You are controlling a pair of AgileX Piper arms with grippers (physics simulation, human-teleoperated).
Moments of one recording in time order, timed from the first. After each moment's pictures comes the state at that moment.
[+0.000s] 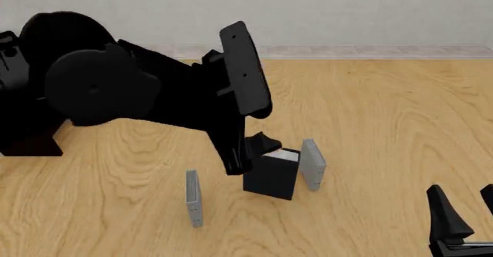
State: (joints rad) left arm -0.94 1.38 -1.40 0.80 0.55; right arm 0.00 0.00 0.00 -0.01 -0.01
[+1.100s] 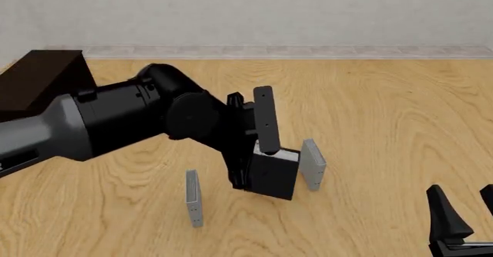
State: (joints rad) left arm -0.85 1.60 -1.33 0.76 0.73; right arm 0.00 0.00 0.00 -0.01 -0.01
